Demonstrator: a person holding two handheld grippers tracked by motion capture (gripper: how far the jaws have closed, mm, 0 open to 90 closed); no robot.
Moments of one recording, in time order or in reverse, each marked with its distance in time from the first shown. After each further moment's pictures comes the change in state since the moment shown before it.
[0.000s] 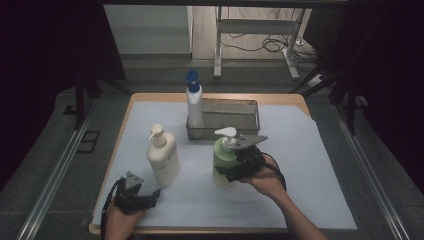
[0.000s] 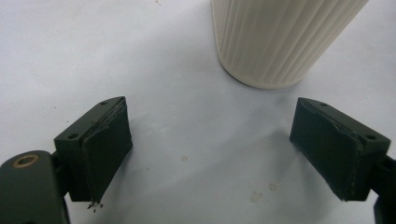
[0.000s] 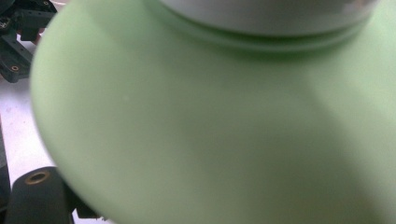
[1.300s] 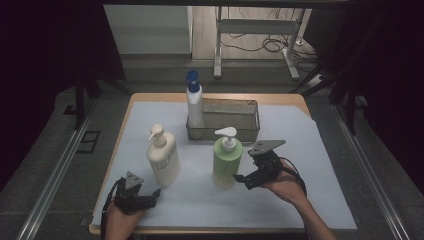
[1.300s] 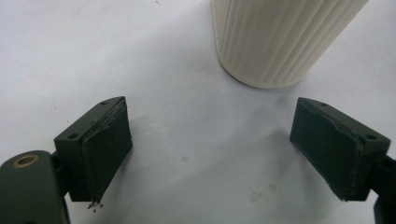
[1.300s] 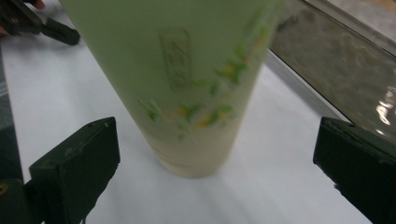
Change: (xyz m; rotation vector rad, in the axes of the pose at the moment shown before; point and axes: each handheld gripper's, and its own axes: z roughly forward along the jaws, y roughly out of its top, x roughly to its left) left arm 0.000 0.000 0.000 0.001 0.001 0.002; right arm -0.021 -0.034 -0.025 0.046 0.041 0.001
